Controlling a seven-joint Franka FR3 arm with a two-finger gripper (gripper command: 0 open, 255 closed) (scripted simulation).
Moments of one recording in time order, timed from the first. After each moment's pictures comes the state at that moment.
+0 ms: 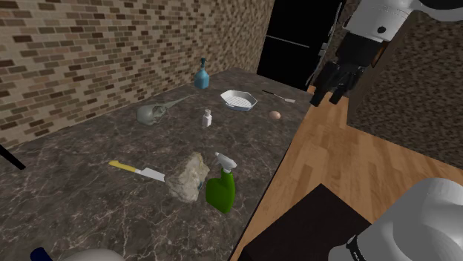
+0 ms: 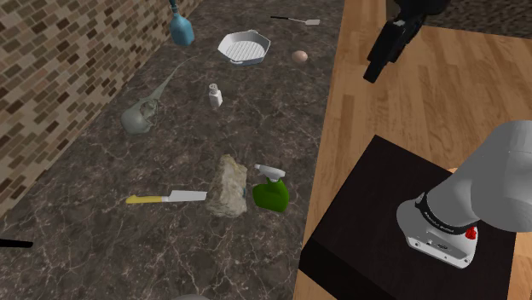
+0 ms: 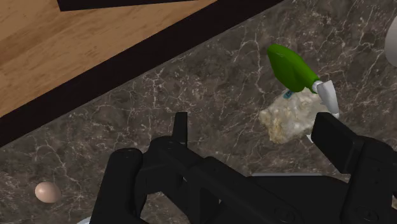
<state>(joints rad) -0.01 -0.80 0.06 -2.31 0.12 1.57 0.12</state>
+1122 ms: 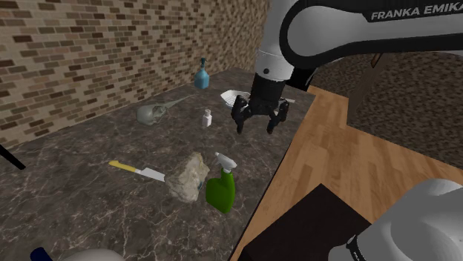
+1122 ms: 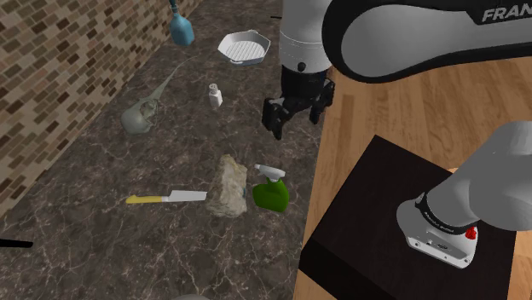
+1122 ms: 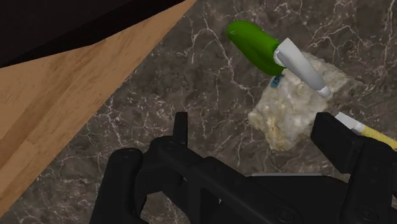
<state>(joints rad) -0.06 -0.40 0.38 -2.26 0.22 1.86 0.65</state>
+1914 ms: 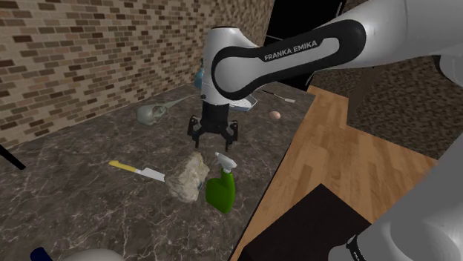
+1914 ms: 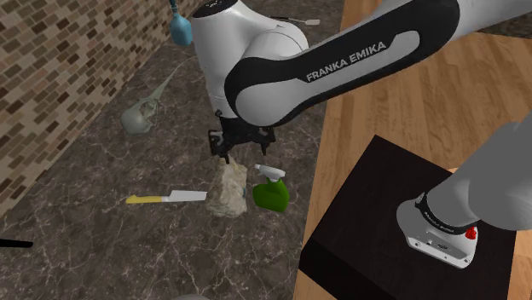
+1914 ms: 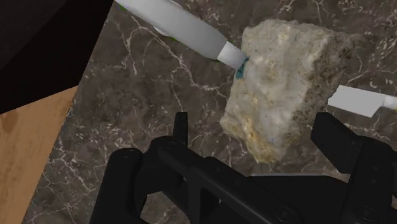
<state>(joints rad) -0.07 0.11 0.52 -2.02 0.05 2.02 1.11</state>
